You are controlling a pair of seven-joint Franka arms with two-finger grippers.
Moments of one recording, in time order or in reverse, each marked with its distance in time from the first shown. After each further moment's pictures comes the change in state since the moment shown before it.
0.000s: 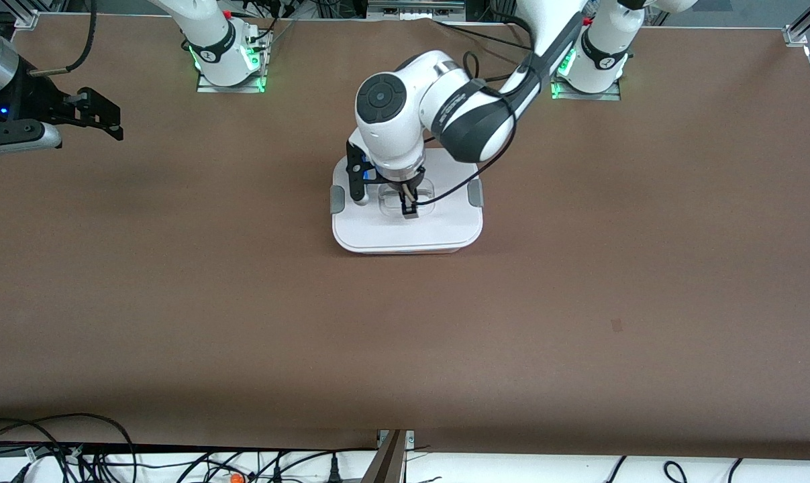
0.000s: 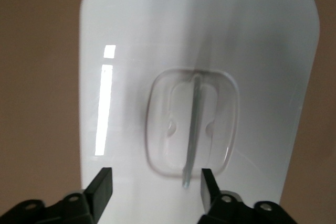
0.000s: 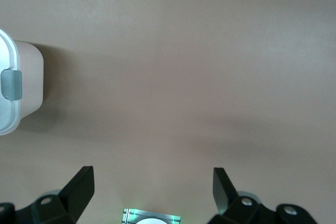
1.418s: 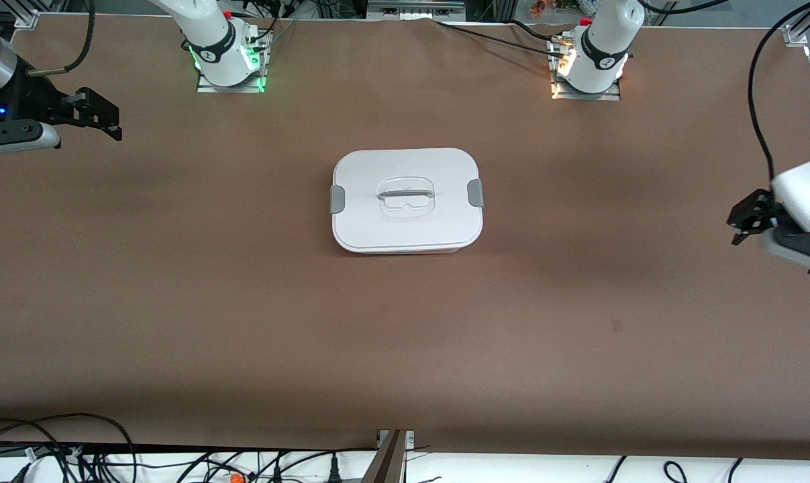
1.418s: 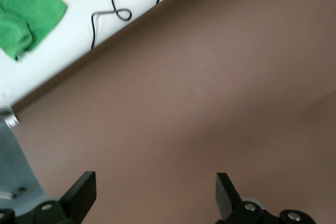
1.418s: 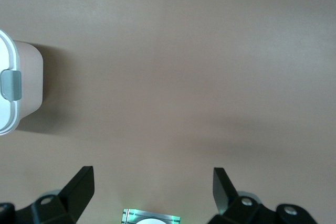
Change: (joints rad) left arm 0.484 -0.271 0.397 0.079 -0.097 -0.145 -0.121; right arm 0.000 0.000 -0.002 0.000 0.000 0.001 -0.003
